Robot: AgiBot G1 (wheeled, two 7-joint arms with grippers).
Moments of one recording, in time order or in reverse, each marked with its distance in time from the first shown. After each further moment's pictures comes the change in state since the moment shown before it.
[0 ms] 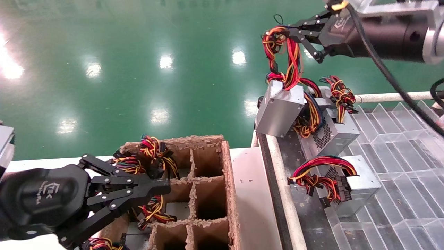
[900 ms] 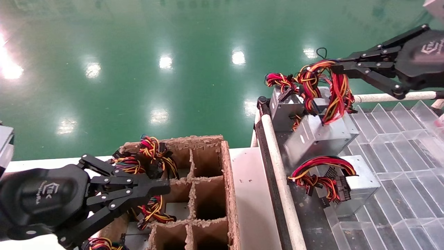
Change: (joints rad) left arm 0.000 0.000 0.000 0.000 0.000 0.000 0.000; right arm 0.097 0.221 0.043 0.002 0.241 -0.353 0.019
